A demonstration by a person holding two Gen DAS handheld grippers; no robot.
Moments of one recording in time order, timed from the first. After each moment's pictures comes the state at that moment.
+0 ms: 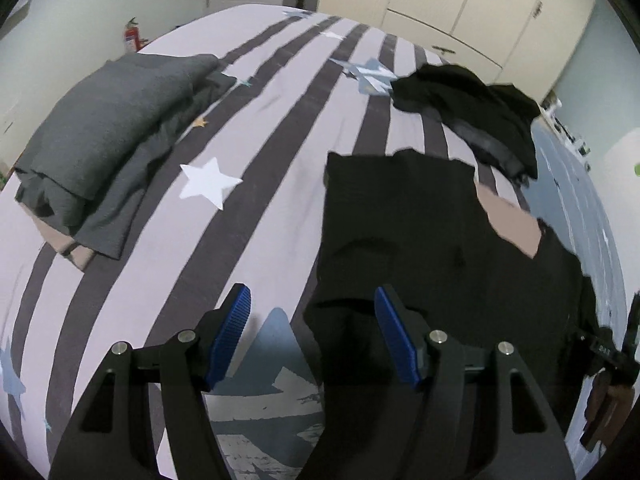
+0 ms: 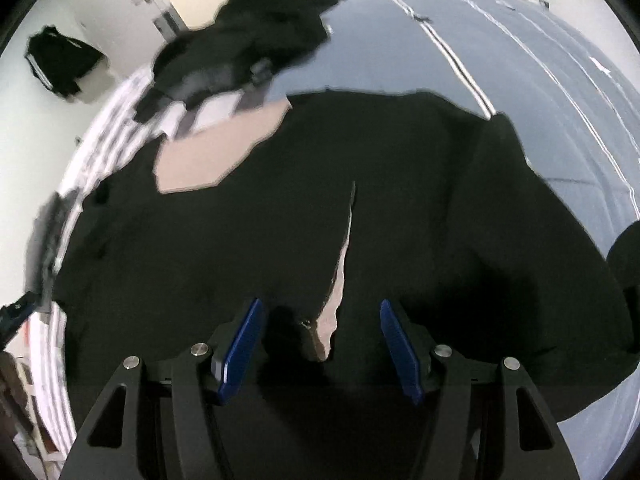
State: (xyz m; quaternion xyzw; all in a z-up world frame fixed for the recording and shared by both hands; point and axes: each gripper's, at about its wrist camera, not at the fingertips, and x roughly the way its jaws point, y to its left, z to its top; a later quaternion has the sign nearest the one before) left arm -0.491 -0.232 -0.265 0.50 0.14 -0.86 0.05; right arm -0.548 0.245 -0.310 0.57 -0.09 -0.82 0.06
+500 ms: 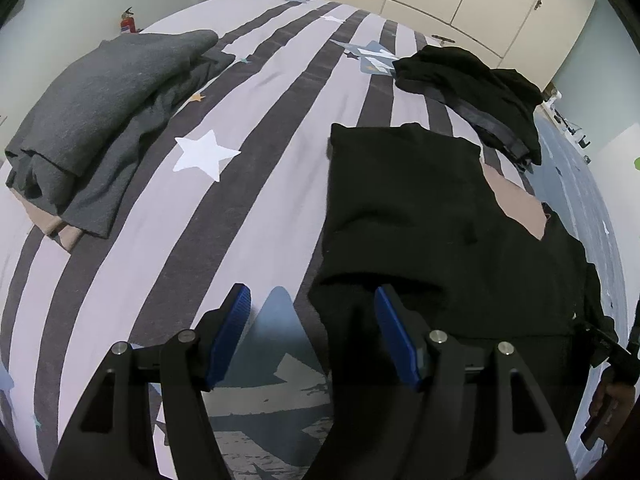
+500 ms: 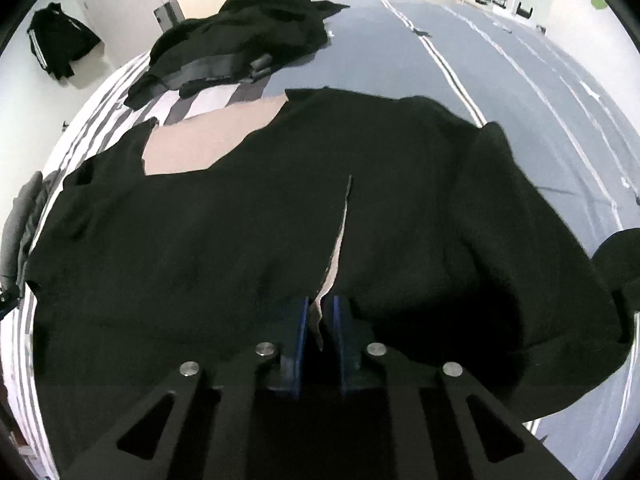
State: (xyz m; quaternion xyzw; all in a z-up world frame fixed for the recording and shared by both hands) left arm -0.483 -0.229 -0.281 0.51 0.14 -0.85 0.05; right arm -0.534 0.240 -0.307 0.54 -0.04 -0.84 0.03
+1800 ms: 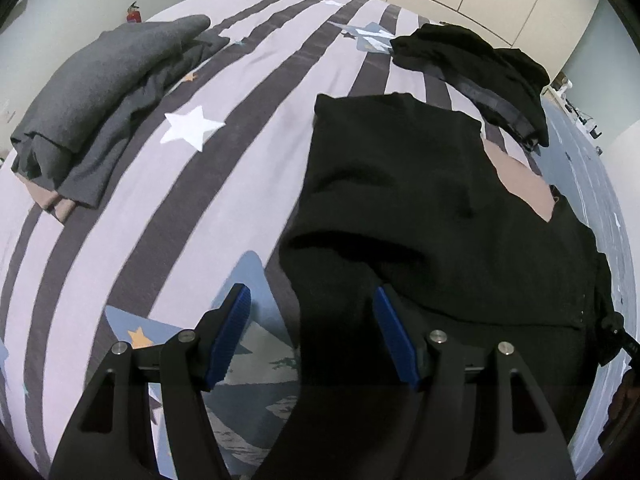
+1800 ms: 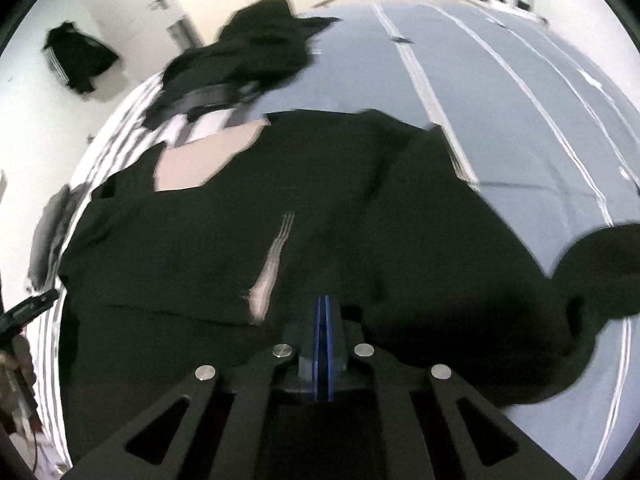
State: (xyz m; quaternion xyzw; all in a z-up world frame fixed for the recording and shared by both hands) left arm -0.478 -0.195 -0.293 0.53 0.13 -0.84 0.07; right arm -0.517 0.292 -0.288 0.53 -0.08 -0.84 0.09
